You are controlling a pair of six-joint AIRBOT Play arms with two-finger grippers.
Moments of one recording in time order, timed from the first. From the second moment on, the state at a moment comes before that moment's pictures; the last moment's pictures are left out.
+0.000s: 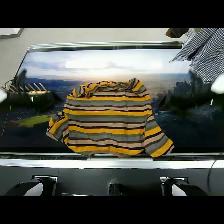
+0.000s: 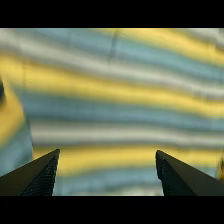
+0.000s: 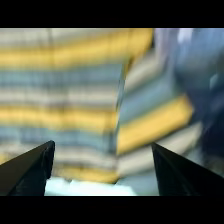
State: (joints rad) left arm 0.08 -1.07 1.03 0.98 -1.17 -1.60; right arm -0.11 -1.12 1.15 -1.12 1.45 1.69
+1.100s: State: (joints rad) left arm 0.10 -0.62 0.44 0.86 -1.16 -1.70; right arm 0.42 -0.93 0.28 -0.63 0.67 1.92
